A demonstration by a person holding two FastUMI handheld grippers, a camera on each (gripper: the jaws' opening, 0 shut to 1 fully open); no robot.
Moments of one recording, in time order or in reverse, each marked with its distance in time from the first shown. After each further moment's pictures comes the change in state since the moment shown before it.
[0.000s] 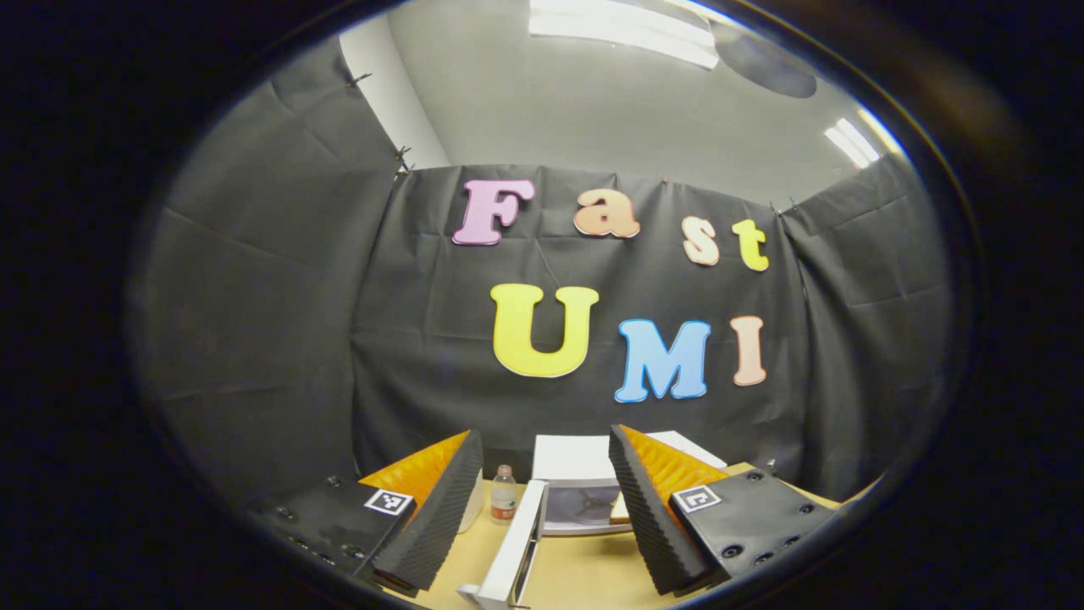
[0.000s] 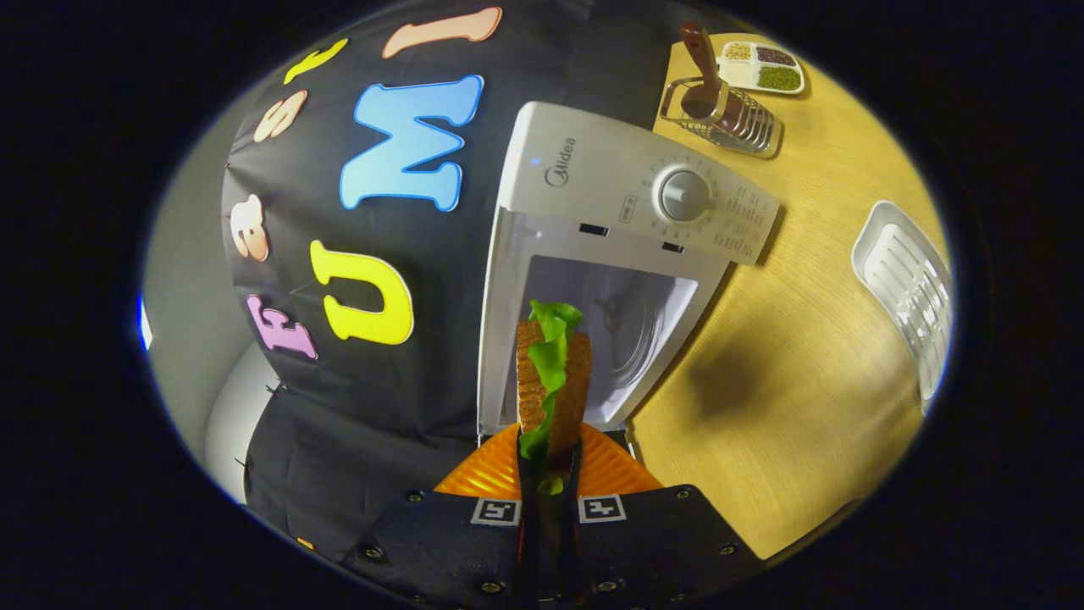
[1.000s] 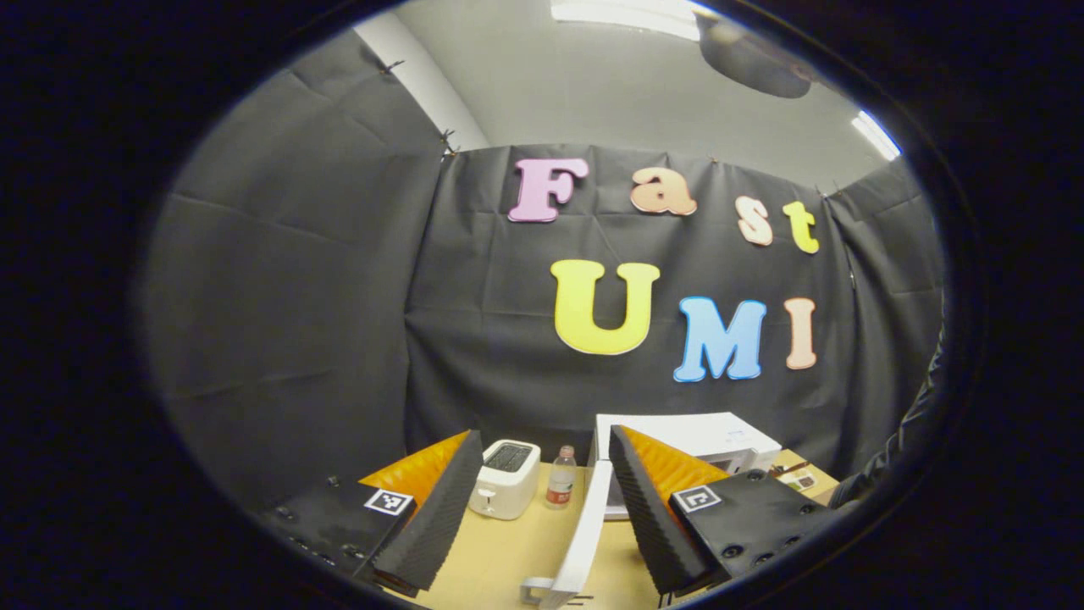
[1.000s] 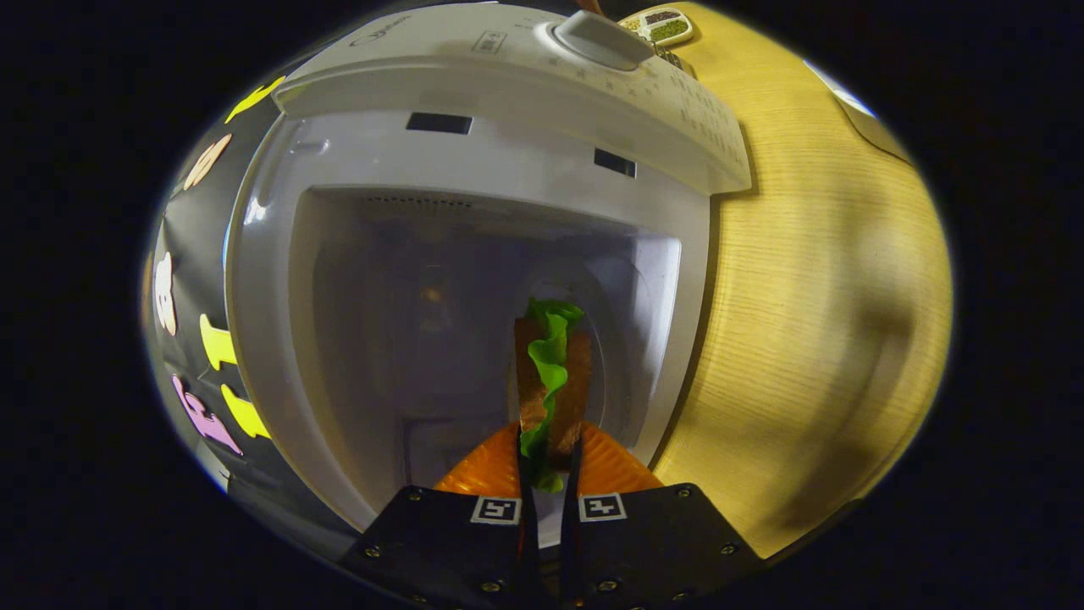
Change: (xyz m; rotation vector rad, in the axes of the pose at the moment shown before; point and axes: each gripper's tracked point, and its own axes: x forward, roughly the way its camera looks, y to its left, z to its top) left arm 0.000 0.090 -0.030 -0.022 0.085 0.161; right arm 0.162 -0.062 0.017 0.203 -0.372 -0.224
